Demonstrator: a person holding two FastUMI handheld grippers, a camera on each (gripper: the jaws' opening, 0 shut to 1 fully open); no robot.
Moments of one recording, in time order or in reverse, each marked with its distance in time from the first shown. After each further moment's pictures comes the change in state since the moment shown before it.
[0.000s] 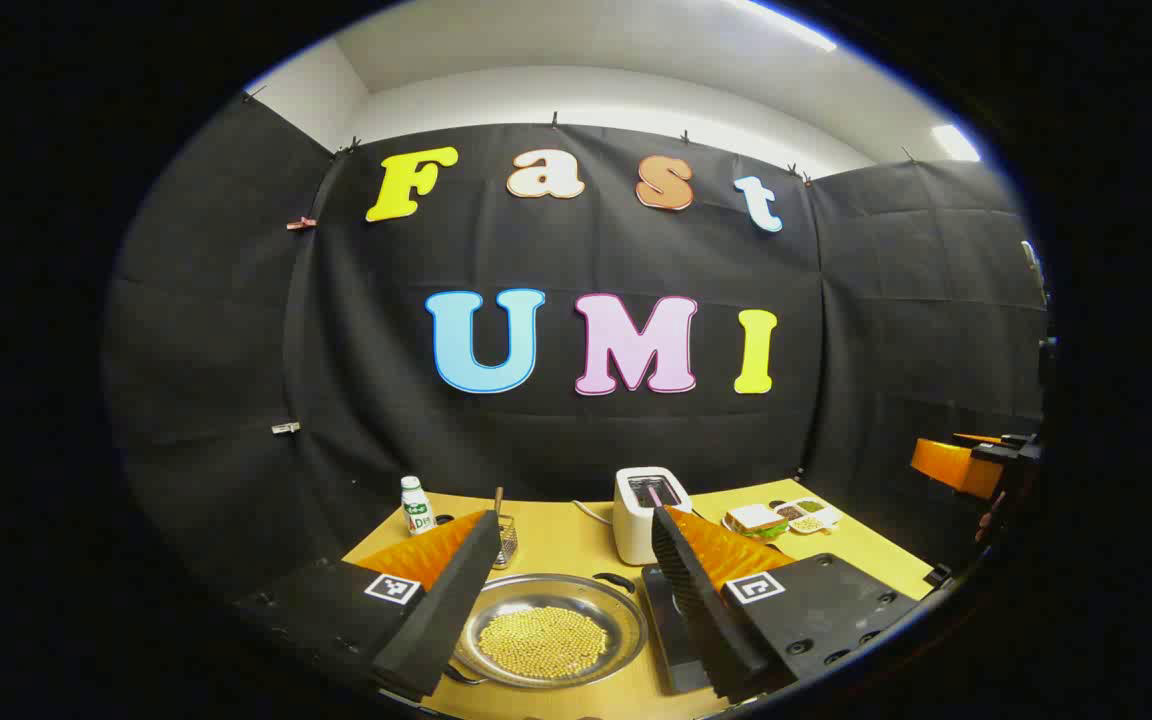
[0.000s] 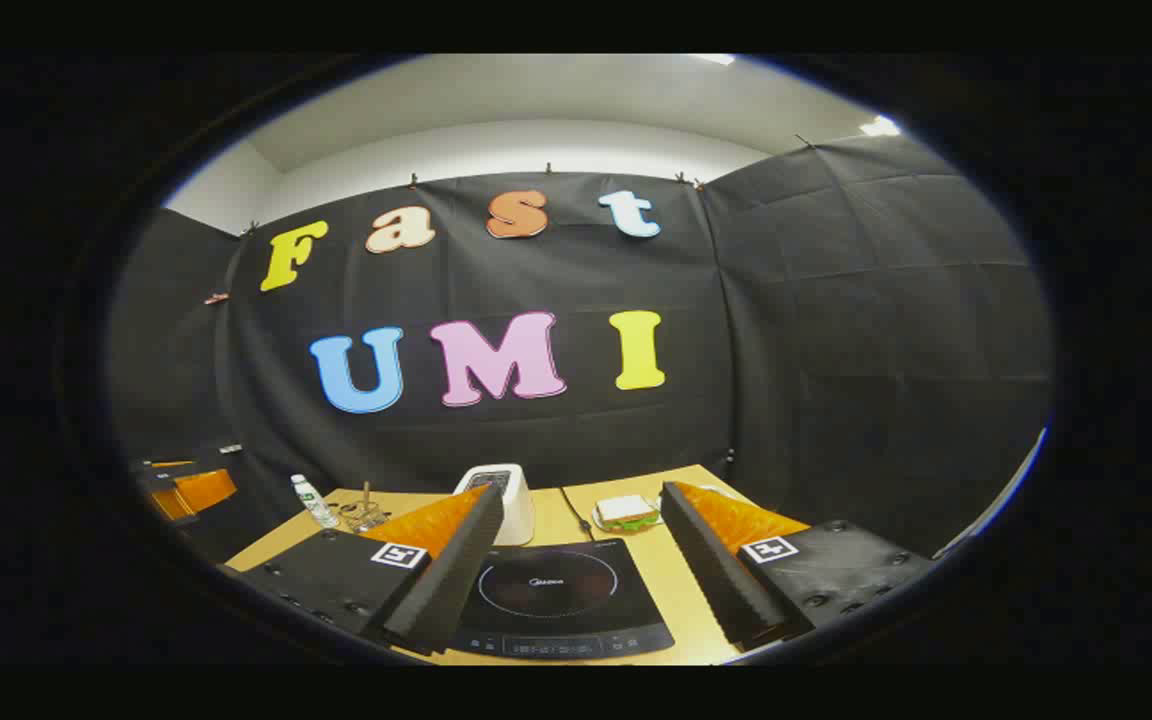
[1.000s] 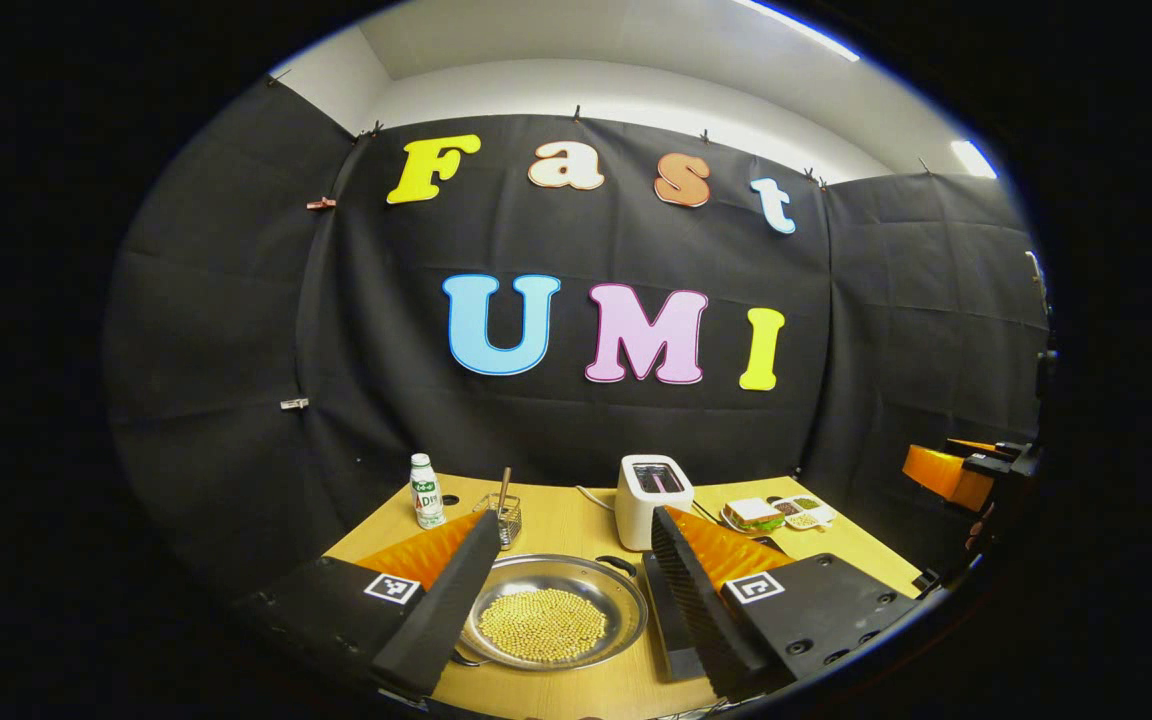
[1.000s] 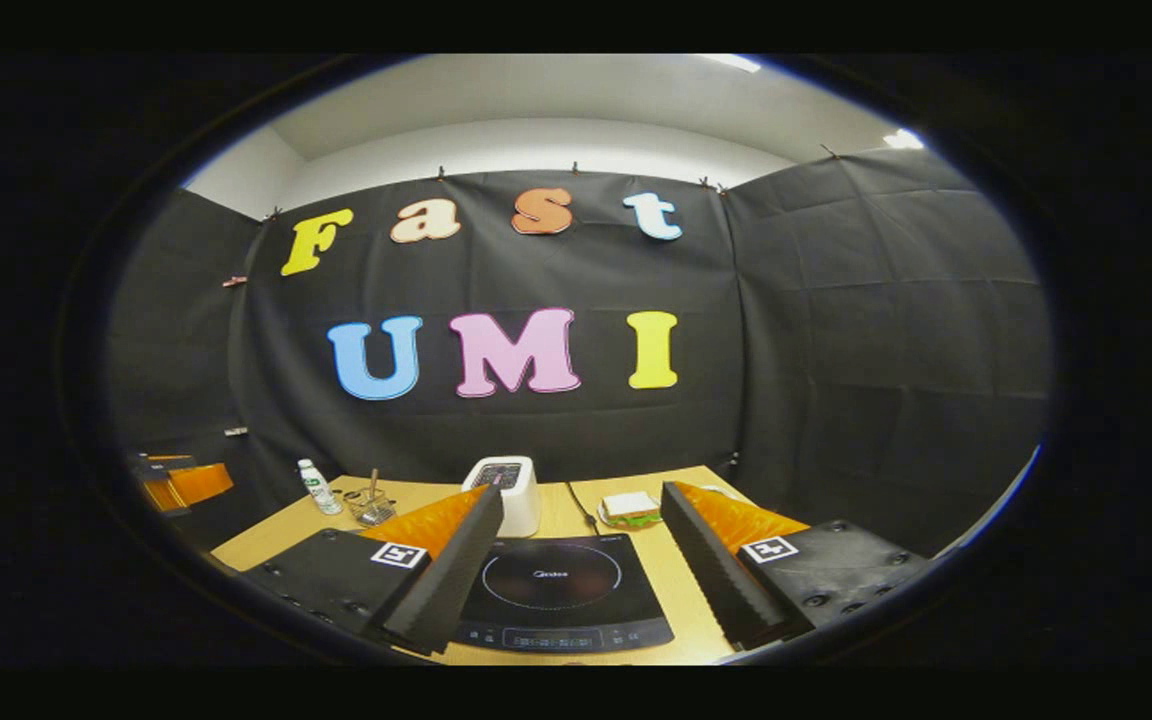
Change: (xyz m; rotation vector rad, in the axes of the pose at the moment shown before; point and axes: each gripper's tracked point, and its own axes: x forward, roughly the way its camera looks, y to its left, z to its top) left arm -0.024 0.025 -0.017 -0.046 0.030 0.033; right arm -0.017 0.022 -0.007 -0.061 0.005 0.032
